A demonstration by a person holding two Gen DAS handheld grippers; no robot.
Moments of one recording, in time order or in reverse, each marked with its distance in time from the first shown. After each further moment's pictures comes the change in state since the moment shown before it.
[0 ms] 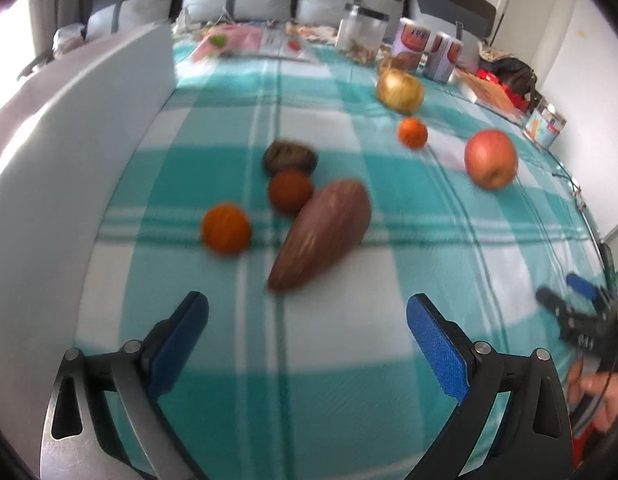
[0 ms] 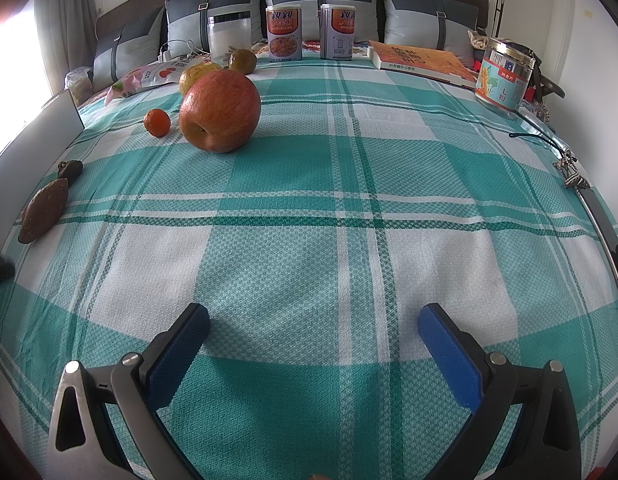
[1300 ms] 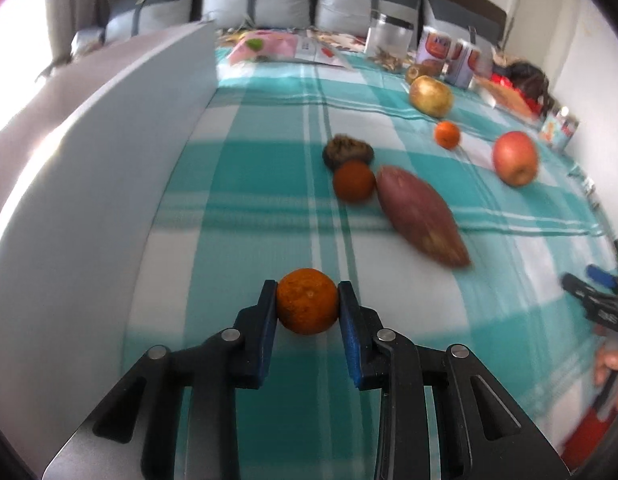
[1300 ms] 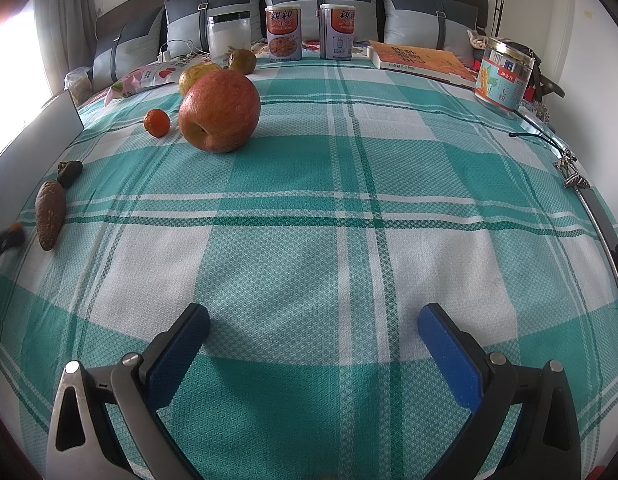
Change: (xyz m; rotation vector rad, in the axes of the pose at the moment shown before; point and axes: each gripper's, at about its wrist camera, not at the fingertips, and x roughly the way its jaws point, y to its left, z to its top) left arm -0.028 0.041 -0.035 -0.044 -0.030 0.028; right arm -0.001 0.003 0.002 0.004 0.024 -0.021
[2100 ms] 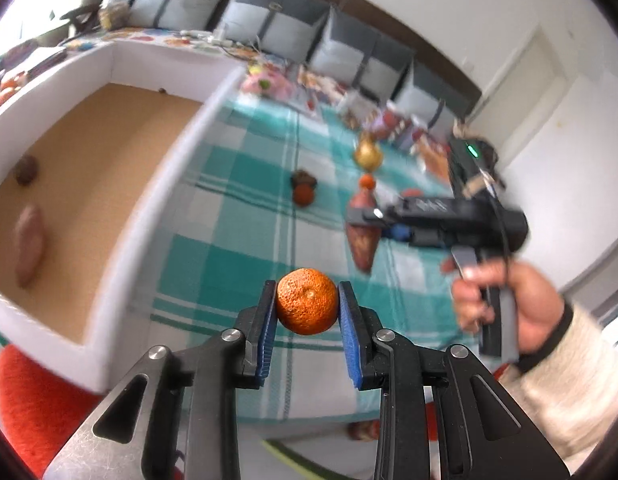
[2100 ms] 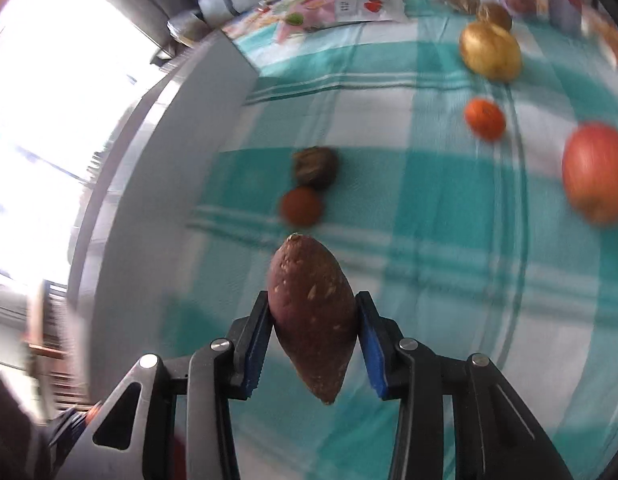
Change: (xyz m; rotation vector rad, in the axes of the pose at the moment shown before) left arm -0.157 0.043 -0.033 -0.221 -0.099 -0.244; right arm -0.019 0.199 0.085 -0.037 0.337 0.668
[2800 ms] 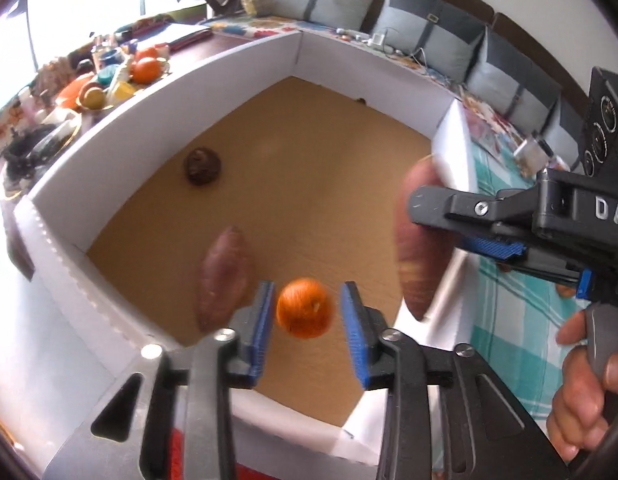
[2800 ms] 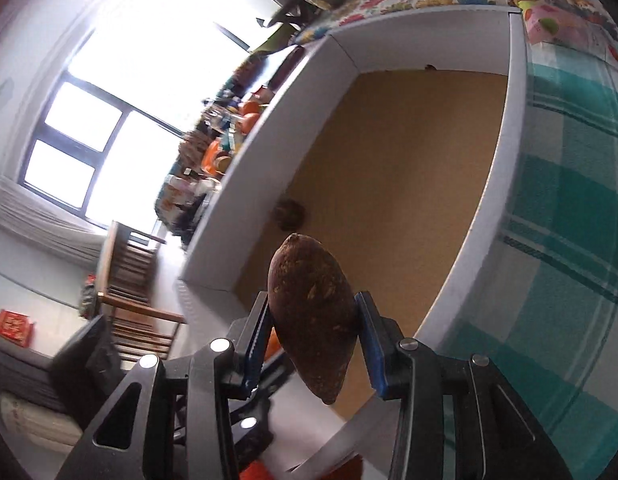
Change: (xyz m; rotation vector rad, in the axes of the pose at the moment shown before) left arm -0.002 0.136 0.040 -0.196 -0.004 0.473; right arm 0.113 0.242 0.011 -0.200 0.094 0.158
